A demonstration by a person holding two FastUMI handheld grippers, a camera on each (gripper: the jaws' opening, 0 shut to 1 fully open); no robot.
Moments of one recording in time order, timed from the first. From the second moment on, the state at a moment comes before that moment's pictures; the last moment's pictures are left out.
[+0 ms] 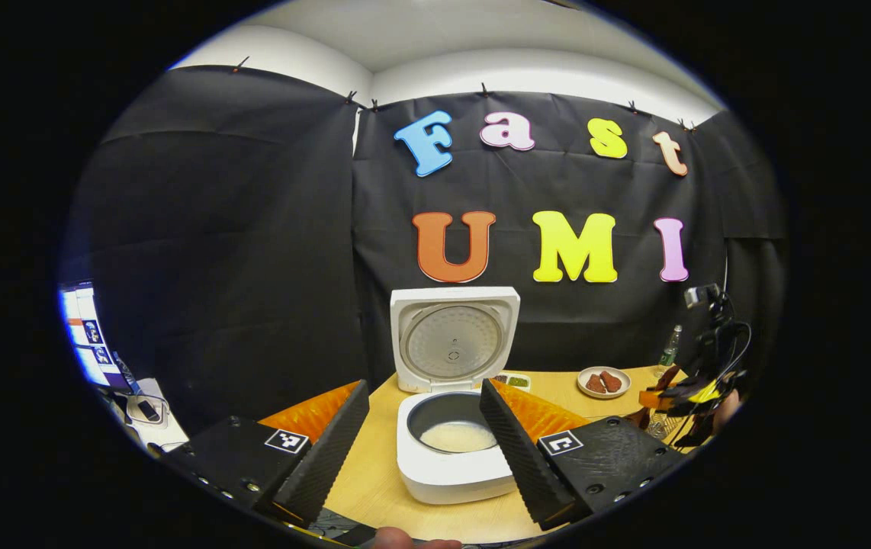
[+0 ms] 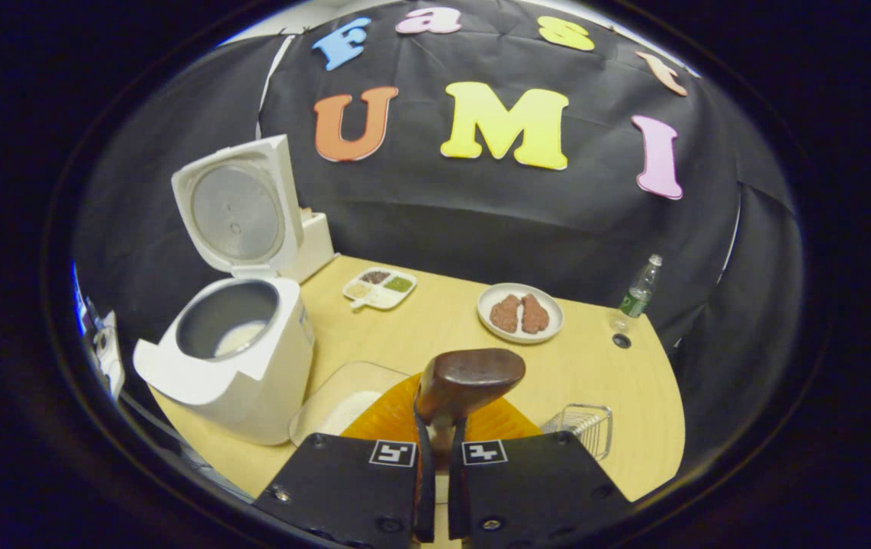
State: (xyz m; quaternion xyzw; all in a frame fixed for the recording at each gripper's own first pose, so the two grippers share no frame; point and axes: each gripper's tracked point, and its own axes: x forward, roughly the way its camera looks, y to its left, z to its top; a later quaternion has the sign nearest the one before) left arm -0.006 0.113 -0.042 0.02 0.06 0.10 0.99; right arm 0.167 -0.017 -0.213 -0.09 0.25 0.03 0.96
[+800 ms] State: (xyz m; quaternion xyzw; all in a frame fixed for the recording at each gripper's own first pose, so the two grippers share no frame) left arm -0.014 0.135 -0.050 0.00 0.10 0.10 0.99; right arm 0.170 0.051 -0.281 0.10 0.31 0.05 0.95
